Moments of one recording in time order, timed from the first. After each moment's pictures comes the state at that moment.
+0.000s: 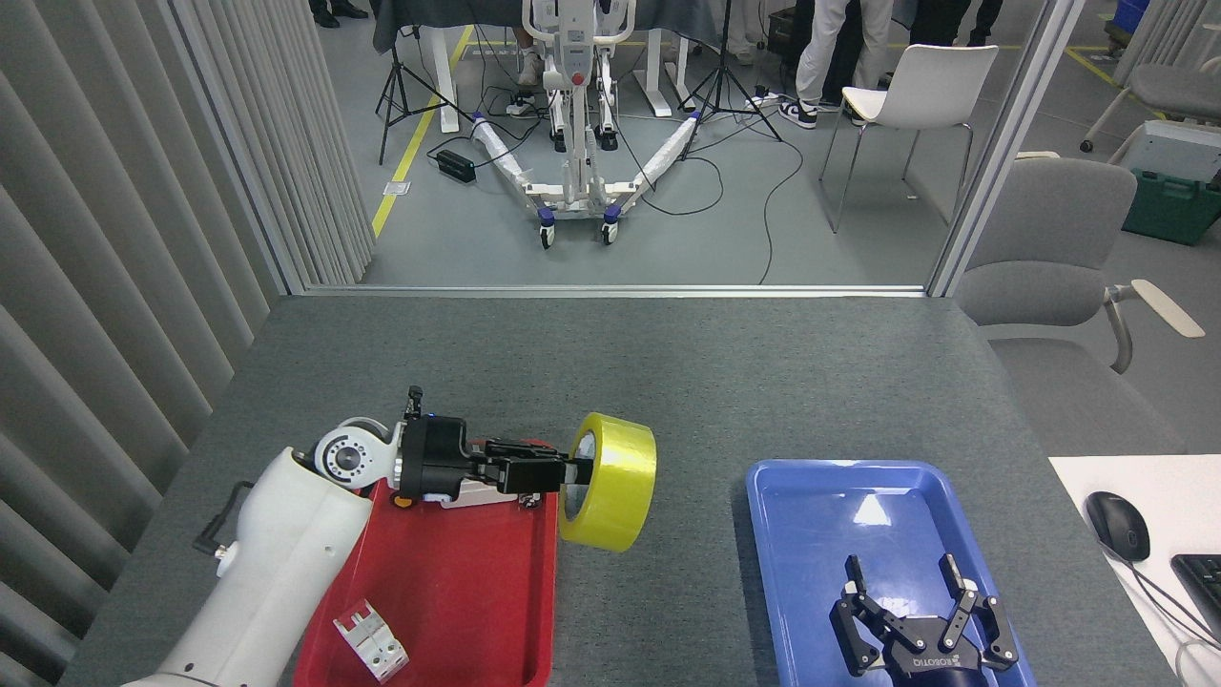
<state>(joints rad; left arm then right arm) -0.73 0.18 -0.41 -0.92 -0.04 -0.77 -1.18 0.17 -0.13 0.04 -1.58 1.38 -0.02 -0.20</state>
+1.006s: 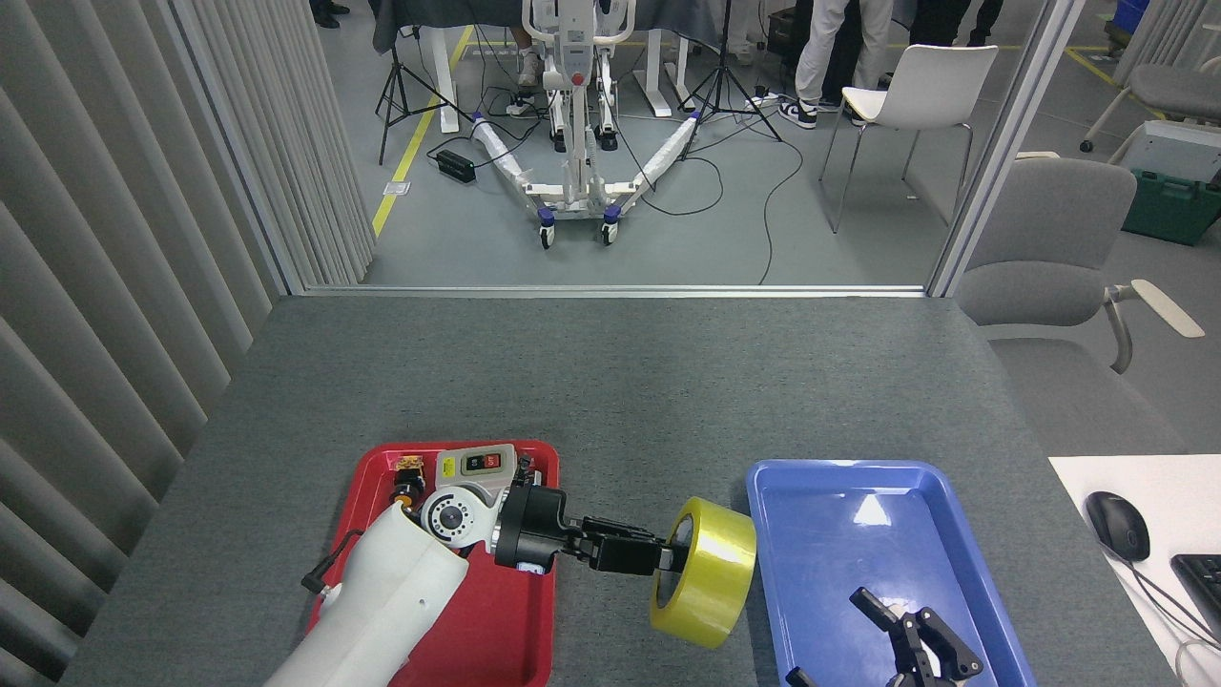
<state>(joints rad) -0.68 0.04 -0.55 -0.86 0.03 -0.79 -1.19 0.28 -0.22 -0.05 -1.75 1.37 -0.79 -0.33</state>
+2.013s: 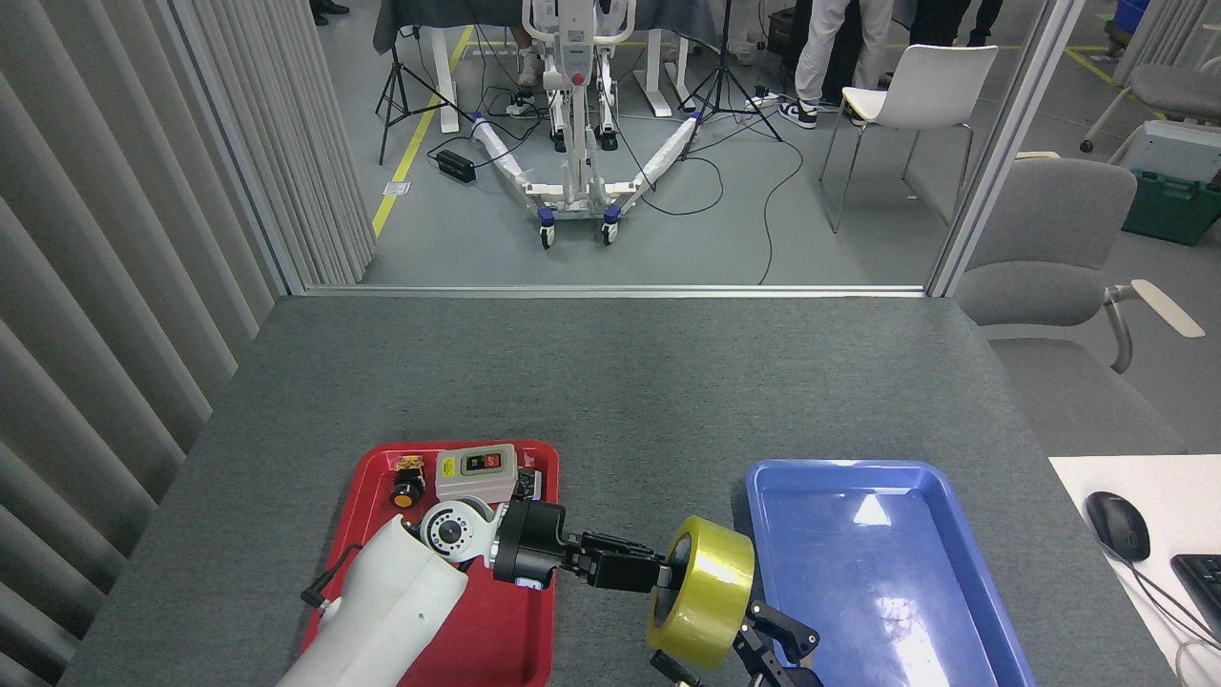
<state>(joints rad) -0.66 0.05 -0.55 -0.86 0.03 -0.79 -1.20 0.20 -0.12 0.17 -1.77 1.45 -0.78 -0.26</state>
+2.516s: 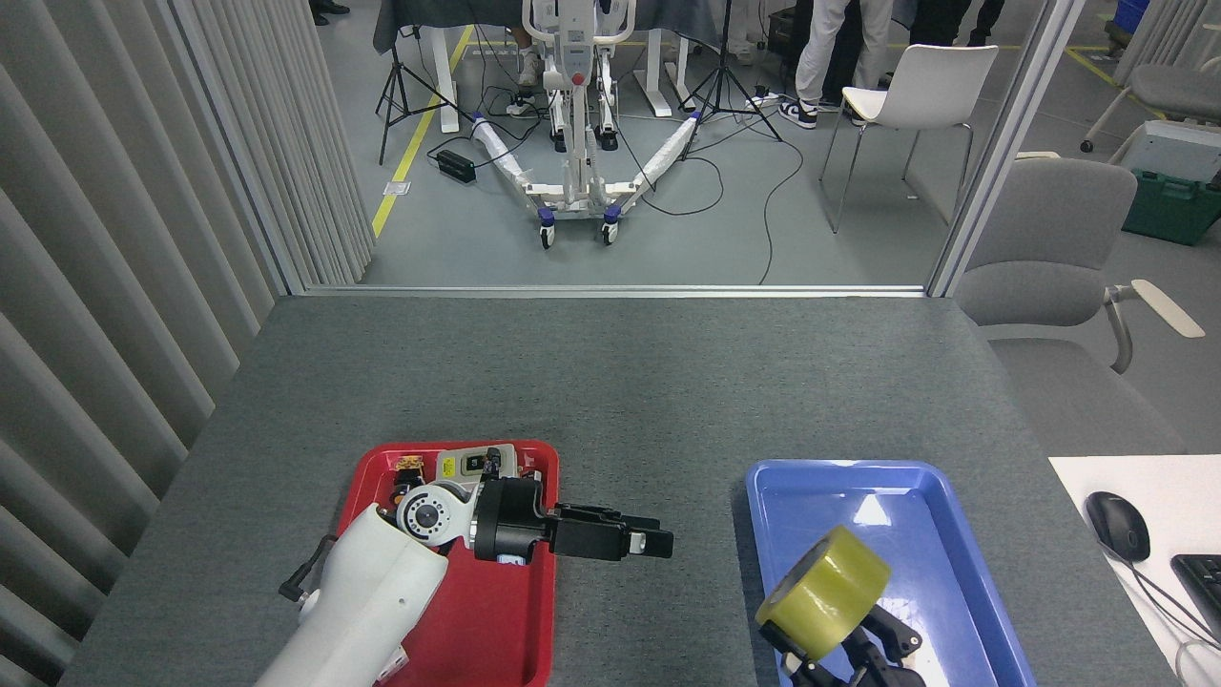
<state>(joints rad) -0.66 0.07 -0.47 -0.89 0.02 -0.78 -1.17 0.27 -0.17 -0.06 -1.77 1.42 -0.79 -0.27</state>
